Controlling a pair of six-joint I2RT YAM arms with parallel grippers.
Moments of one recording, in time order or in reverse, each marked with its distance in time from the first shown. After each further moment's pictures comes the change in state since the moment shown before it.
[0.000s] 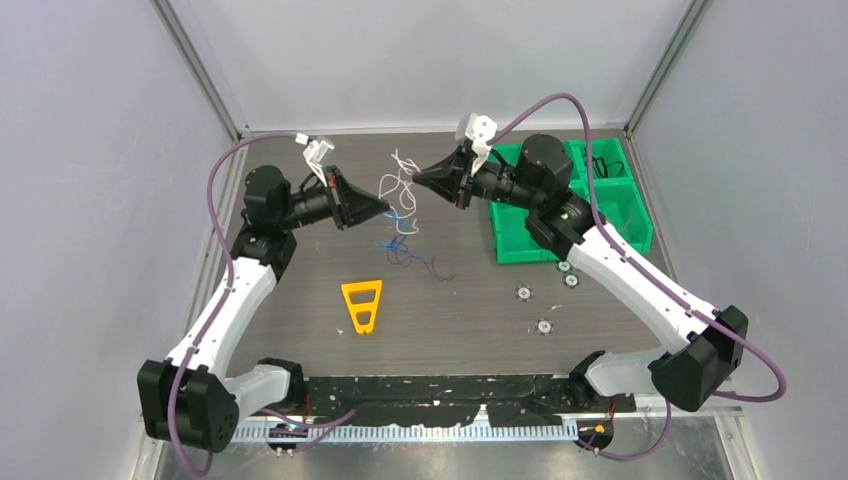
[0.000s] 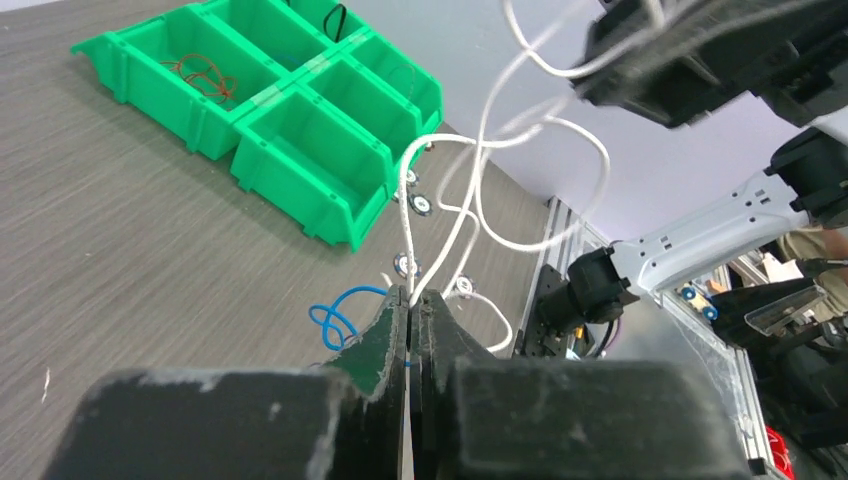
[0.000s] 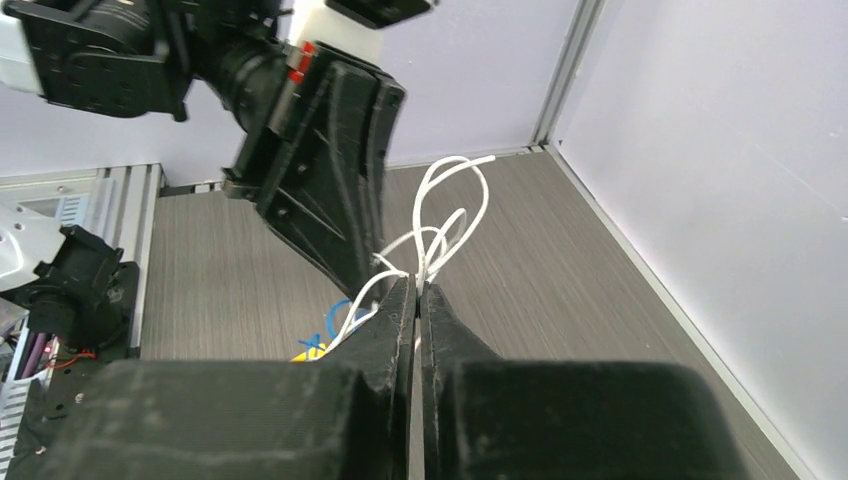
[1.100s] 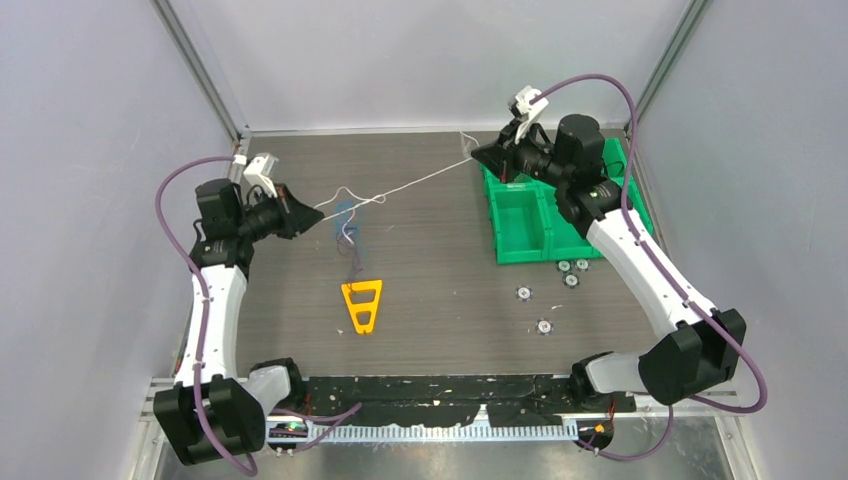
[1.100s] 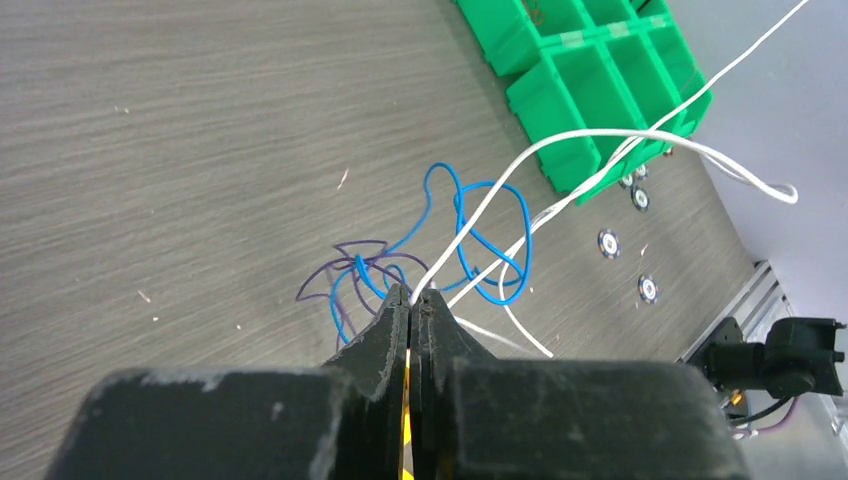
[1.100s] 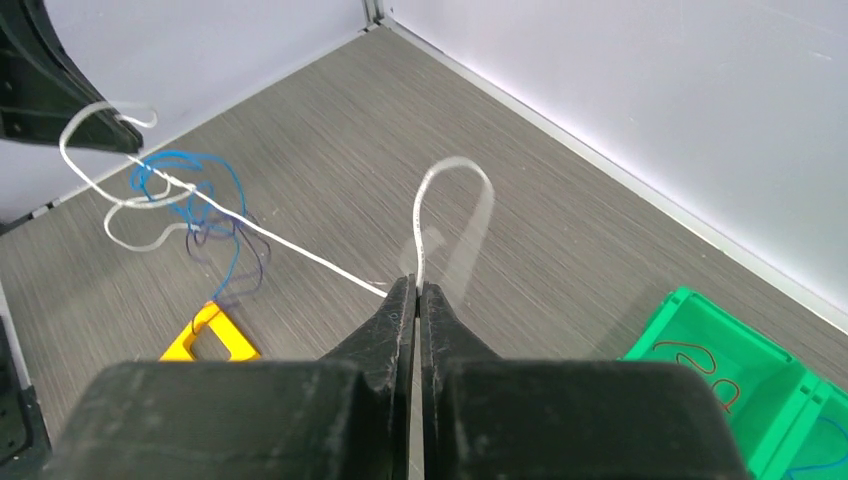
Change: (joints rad) left arm 0.400 -0.079 0.013 -0.521 -0.141 0.337; right arm -0.319 0.026 -0.015 -0.164 0.082 0.079
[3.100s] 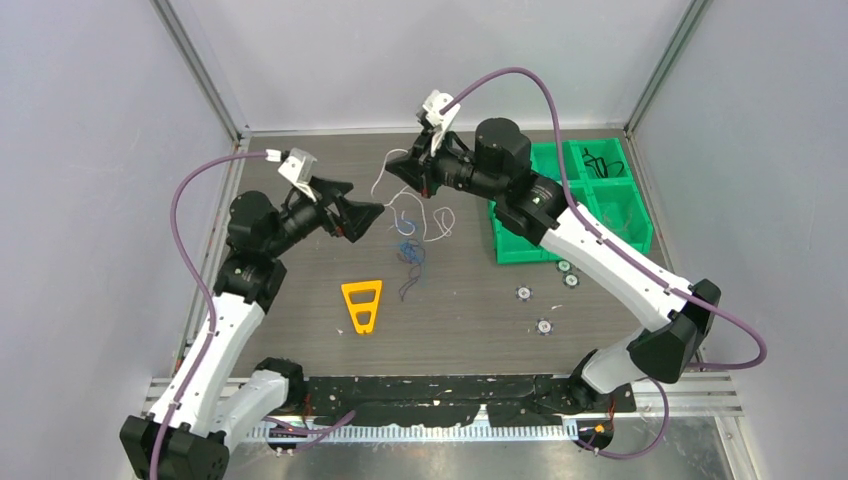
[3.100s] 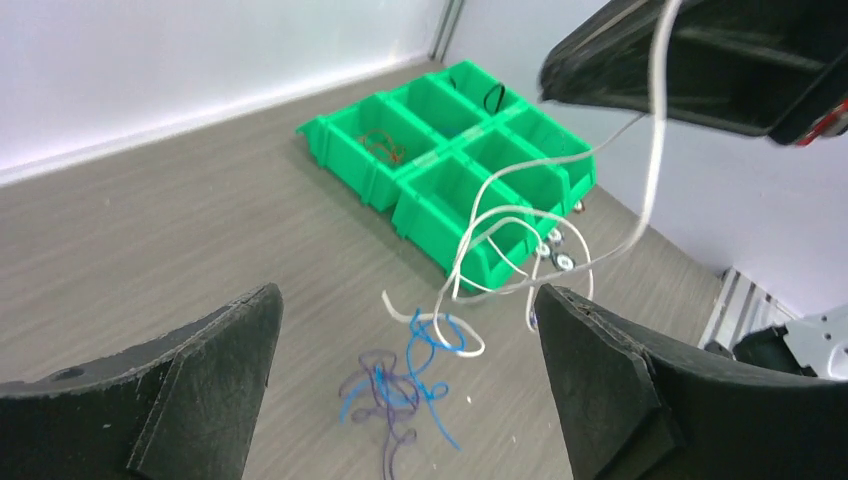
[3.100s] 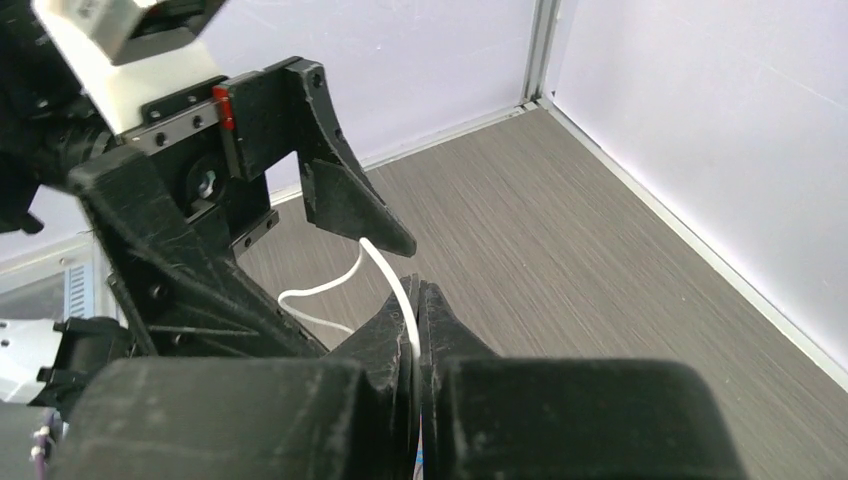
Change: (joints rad) left arm -0.424 -0.163 -0.073 0.368 -0.226 -0.113; right arm 0.465 0.135 0.289 -0.053 0.205 0.026
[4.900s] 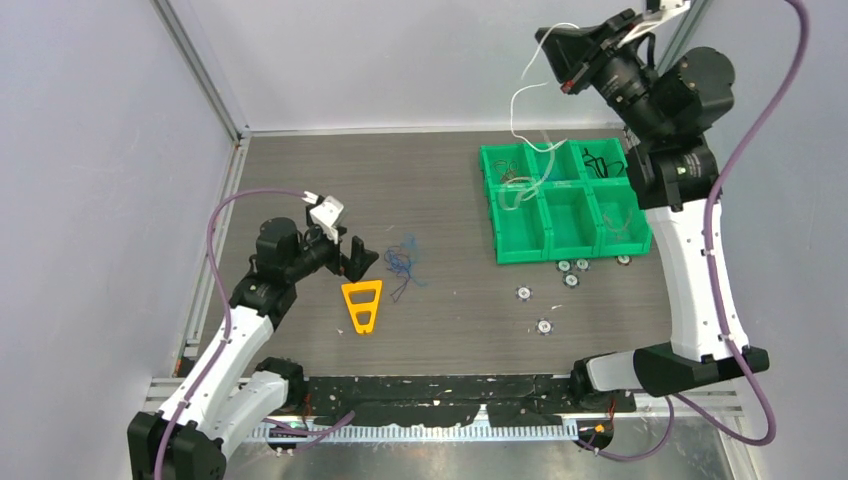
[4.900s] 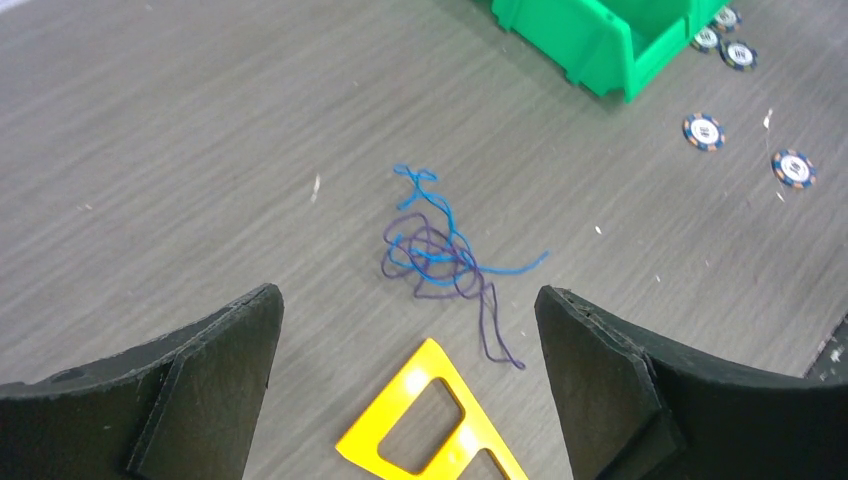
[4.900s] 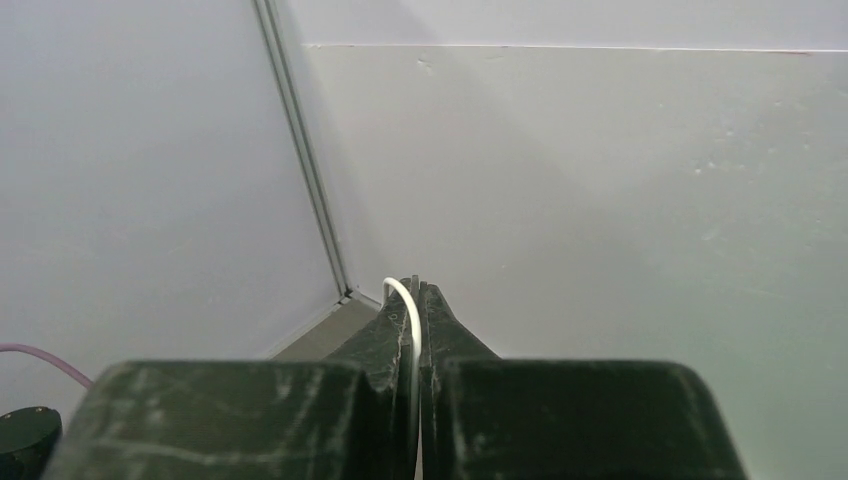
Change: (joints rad) left arm -0.040 -0.042 -0.226 -0.136 -0.138 0.368; right arm -0.561 -0.098 0.333 -0.024 -0.098 0.274
